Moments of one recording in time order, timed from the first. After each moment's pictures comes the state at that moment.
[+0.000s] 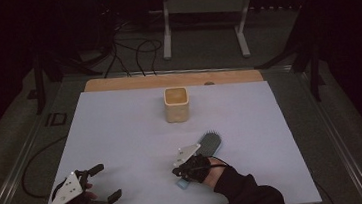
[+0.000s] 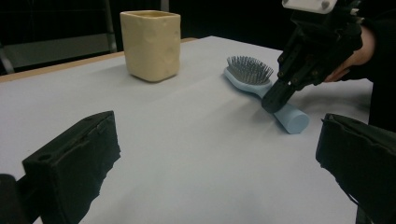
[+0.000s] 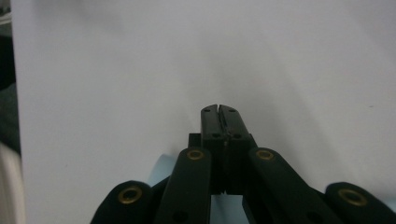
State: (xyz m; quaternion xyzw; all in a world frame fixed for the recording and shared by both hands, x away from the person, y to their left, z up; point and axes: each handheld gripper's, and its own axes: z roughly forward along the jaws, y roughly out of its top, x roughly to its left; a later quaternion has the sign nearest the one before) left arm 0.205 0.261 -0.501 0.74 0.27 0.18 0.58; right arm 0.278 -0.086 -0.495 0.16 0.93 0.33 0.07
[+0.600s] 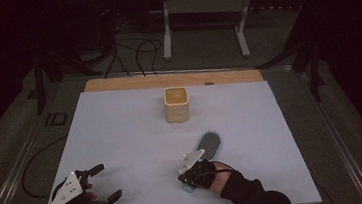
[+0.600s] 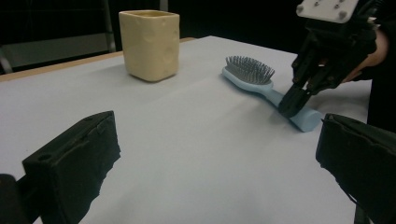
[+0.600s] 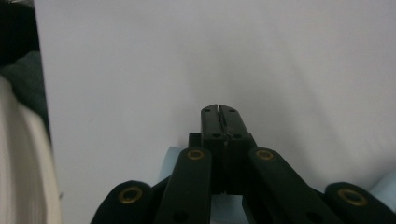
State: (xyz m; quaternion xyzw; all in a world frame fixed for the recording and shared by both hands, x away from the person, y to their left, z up) left arm 0.205 0.261 -0.501 0.74 0.27 0.18 0.58; right arm 0.263 -0.101 -0.497 0.15 0.94 0.30 0.05
